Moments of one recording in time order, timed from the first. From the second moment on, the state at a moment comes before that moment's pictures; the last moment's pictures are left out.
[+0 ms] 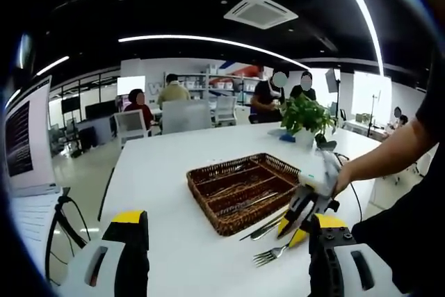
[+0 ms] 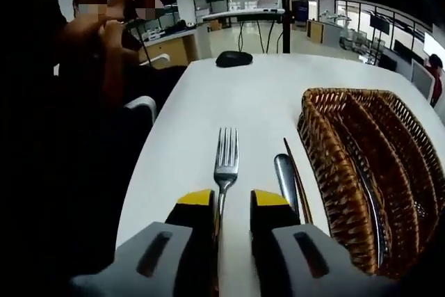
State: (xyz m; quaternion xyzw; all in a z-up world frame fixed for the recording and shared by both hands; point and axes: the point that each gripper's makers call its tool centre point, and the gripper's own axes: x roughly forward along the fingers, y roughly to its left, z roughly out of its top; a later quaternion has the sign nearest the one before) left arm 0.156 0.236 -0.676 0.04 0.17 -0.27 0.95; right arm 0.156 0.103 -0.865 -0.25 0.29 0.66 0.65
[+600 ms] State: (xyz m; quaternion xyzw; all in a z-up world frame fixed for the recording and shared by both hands) left arm 0.158 0.234 -0.678 0.03 0.17 -0.28 0.94; right arm 0.148 0.108 -0.876 -0.26 0.25 0.66 0.67
